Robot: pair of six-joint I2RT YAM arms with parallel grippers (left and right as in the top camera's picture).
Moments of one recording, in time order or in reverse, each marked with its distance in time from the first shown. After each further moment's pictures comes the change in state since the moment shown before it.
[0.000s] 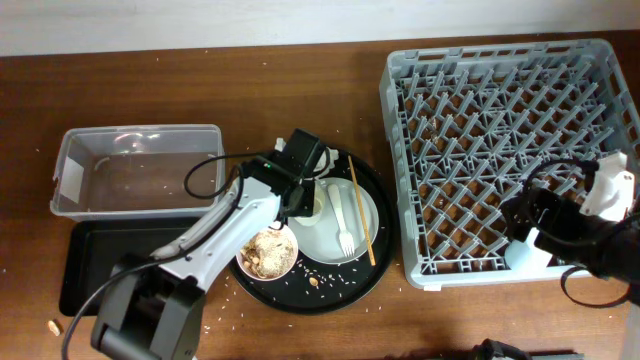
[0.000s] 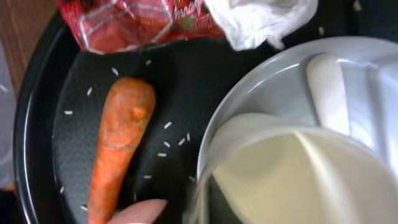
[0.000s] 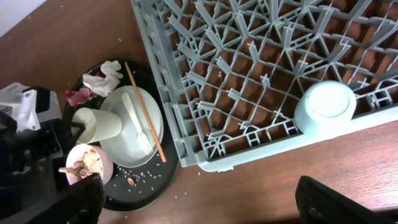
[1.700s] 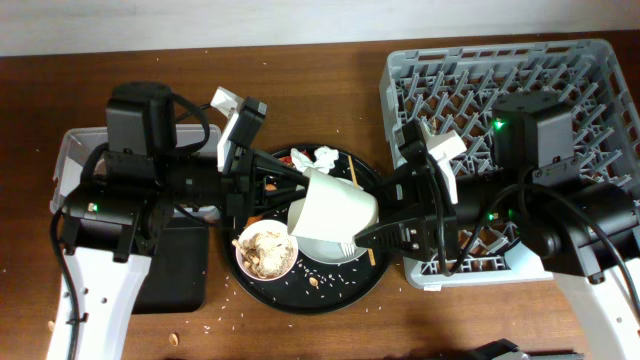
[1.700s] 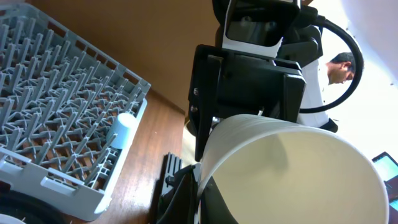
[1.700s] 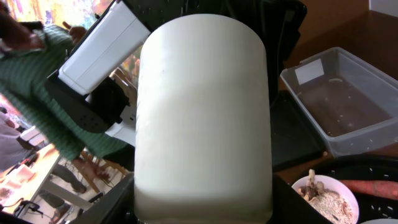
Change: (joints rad) left arm 0.347 -0.478 0.229 -0.038 1.566 0.361; right arm 0.702 0.142 -0.002 0.499 -0.909 -0.306
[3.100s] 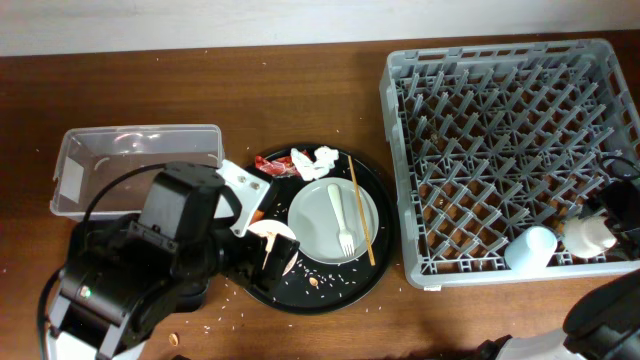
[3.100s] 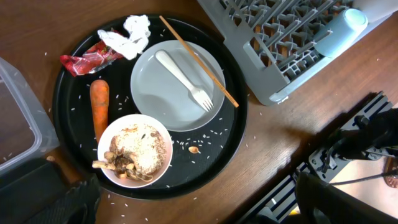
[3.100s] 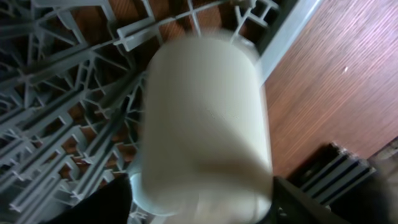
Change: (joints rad) left arm -0.296 -0.182 -0.001 -0.480 -1.172 -0.008; right arm -1.074 0.495 0.001 -0.378 1.207 0.508
